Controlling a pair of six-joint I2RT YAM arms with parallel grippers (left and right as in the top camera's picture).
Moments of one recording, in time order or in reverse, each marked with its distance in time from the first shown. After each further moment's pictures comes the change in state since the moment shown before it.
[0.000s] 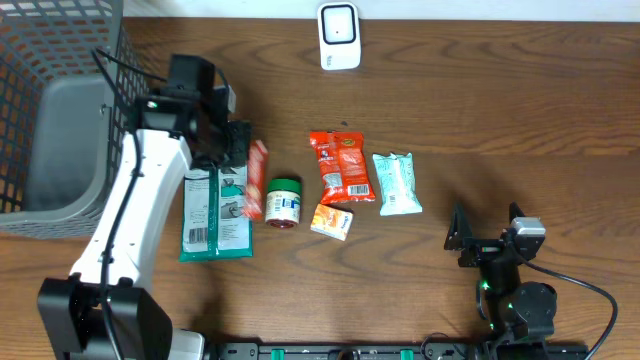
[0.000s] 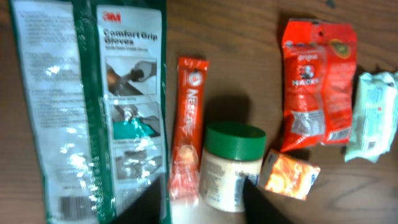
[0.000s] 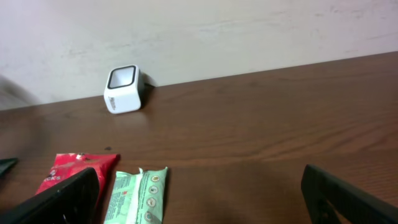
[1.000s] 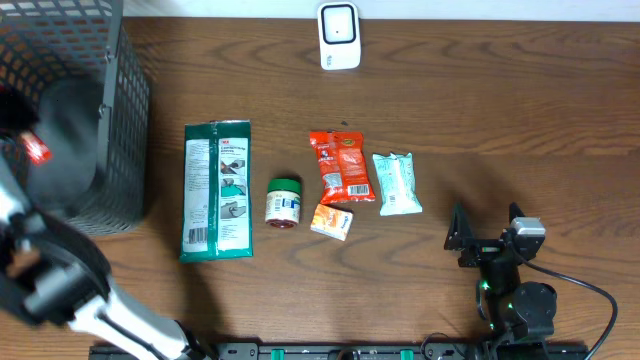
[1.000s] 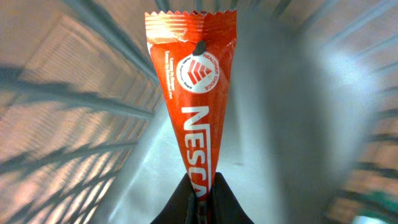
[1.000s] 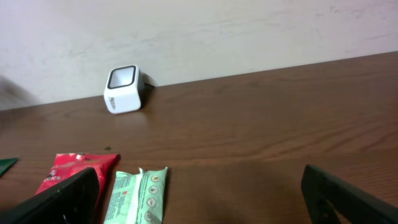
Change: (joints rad) left arm 0.788 0.327 0.533 0.082 -0.104 0.261; right arm 0.000 0.000 0.000 0.000 0.000 0.000
